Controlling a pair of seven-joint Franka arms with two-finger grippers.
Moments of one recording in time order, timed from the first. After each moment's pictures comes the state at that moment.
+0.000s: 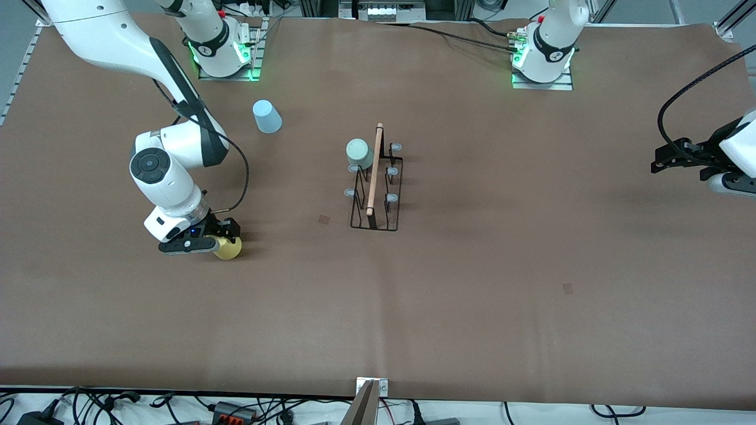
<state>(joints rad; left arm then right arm) 0.07 0.09 0.04 -1.64 -0.02 1.64 0.24 0.06 0.48 0.11 -2.03 -0.28 2.66 0.27</state>
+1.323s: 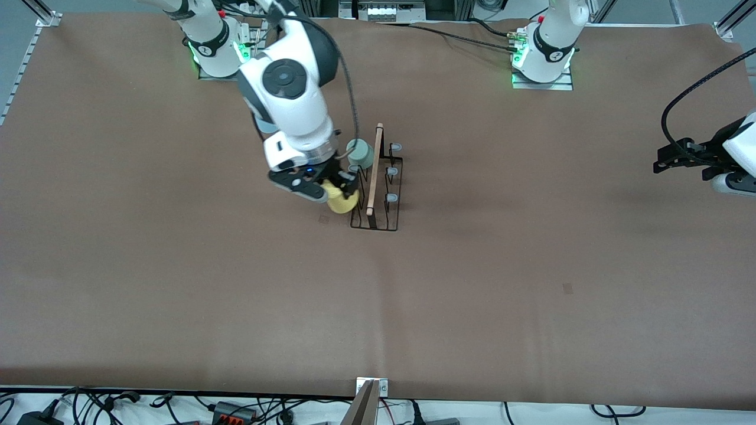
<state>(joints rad) 0.07 0.09 0.04 -1.64 -0.02 1.64 0.24 0.54 0.40 0.16 -1.70 -0.08 2.26 1.17</state>
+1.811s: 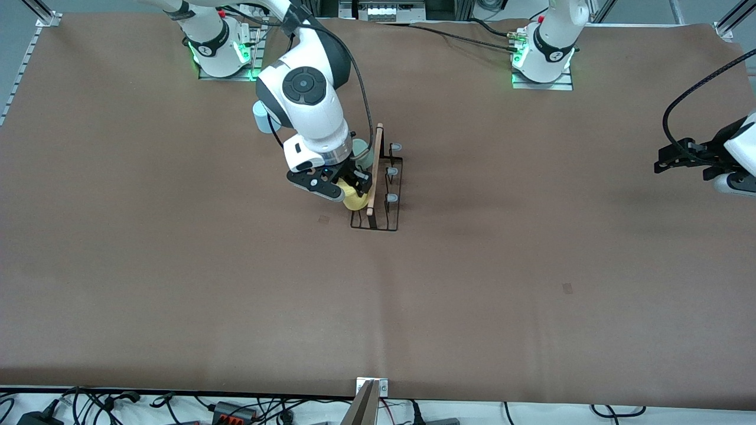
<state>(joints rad) 0.08 0.09 0.04 -1.64 -0.02 1.64 0.24 0.55 0.45 0.18 -1.70 -0.09 2.28 1.18</state>
